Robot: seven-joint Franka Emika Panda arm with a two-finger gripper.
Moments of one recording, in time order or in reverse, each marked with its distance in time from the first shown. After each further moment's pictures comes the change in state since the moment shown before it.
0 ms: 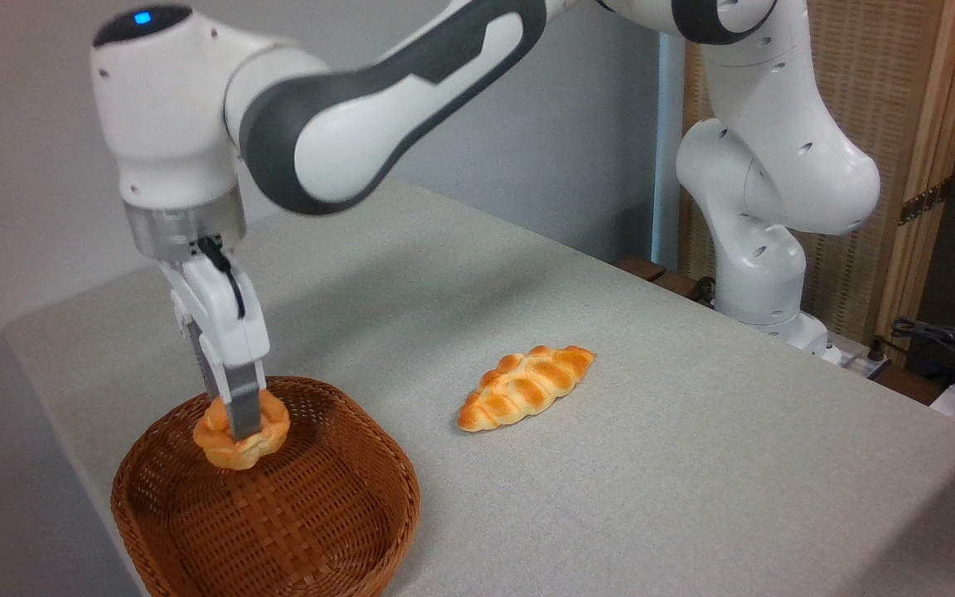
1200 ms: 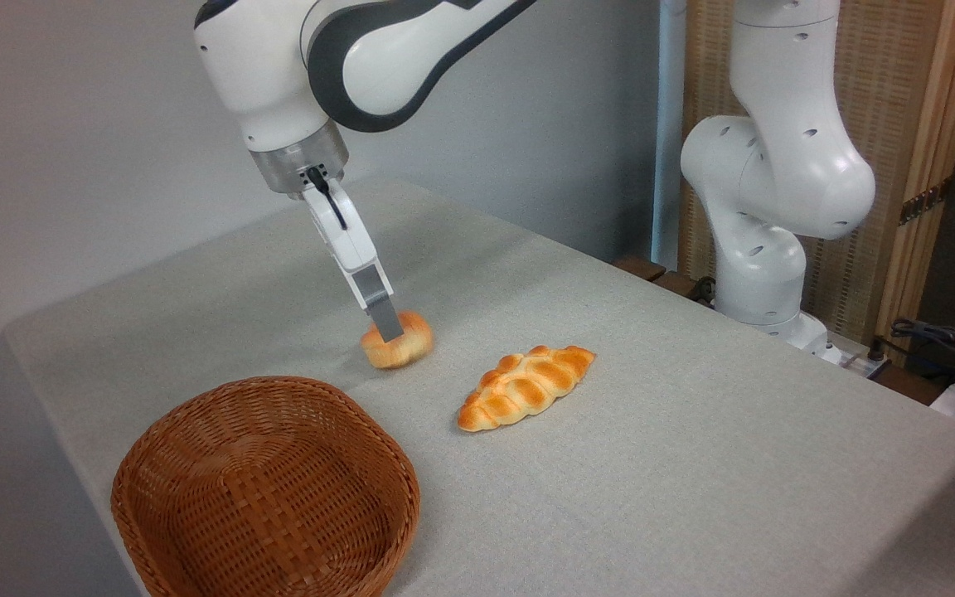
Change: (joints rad) arm -0.147 -0.299 -0.030 -0.403 -0.002 -0.181 -0.001
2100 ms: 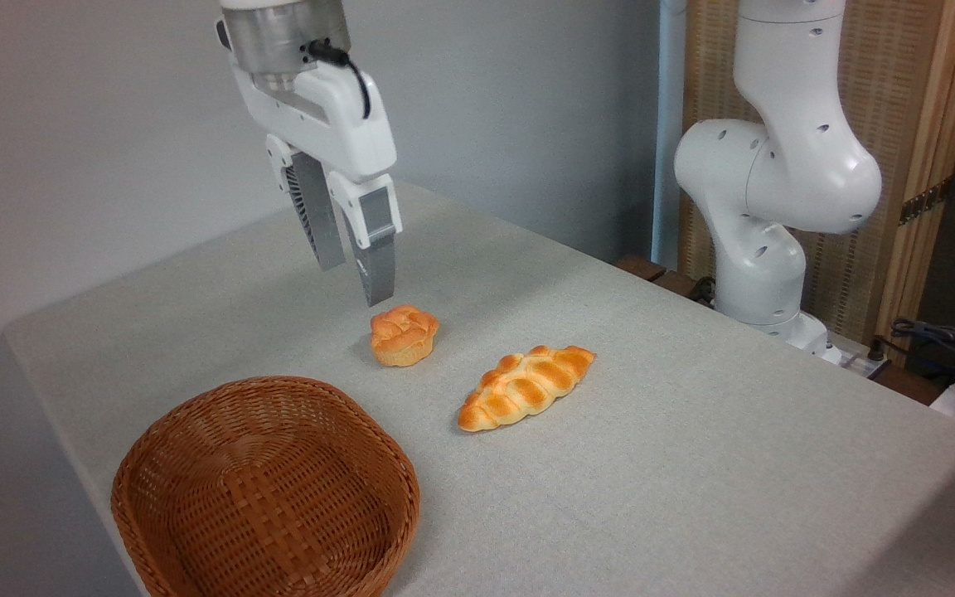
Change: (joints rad) arm 0.197 -0.049 0.053 0.283 0.001 -0.154 0.003
